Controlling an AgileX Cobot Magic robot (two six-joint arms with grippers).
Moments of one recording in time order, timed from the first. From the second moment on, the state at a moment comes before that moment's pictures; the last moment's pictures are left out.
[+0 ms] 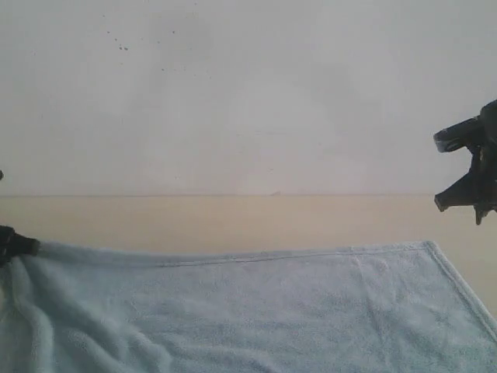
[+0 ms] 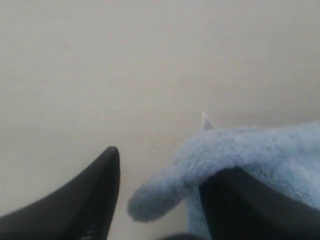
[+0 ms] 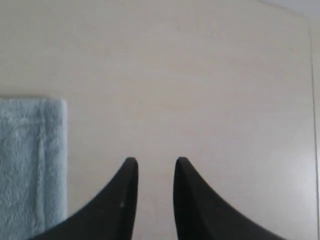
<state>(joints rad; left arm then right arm) 0.05 1.85 -1.01 1.02 0.21 -0.92 0.00 2.08 -1.62 -0.45 0.73 0.09</state>
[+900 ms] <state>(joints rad) 0.05 1.52 -0.76 0.87 0.07 -0.88 -0.01 1.72 -1.18 -0.01 0.72 -0.25</state>
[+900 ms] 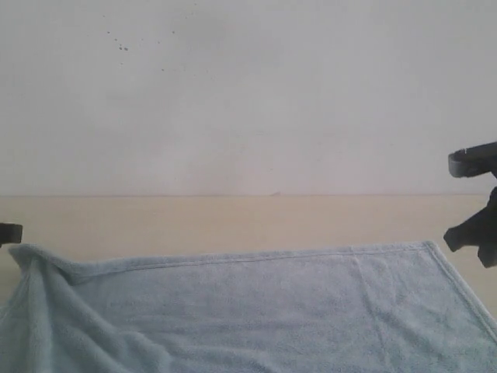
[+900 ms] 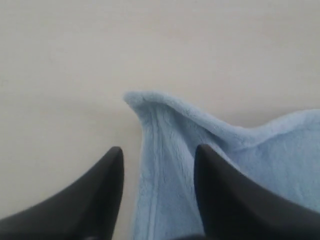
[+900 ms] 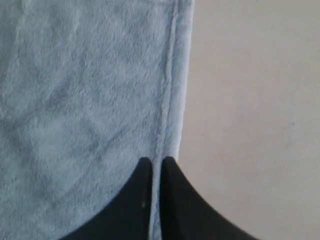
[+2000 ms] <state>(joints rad) -0.21 1.25 -0.44 0.57 0.31 -0.72 -0.01 1.69 -0.72 0.25 0.52 -0.41</state>
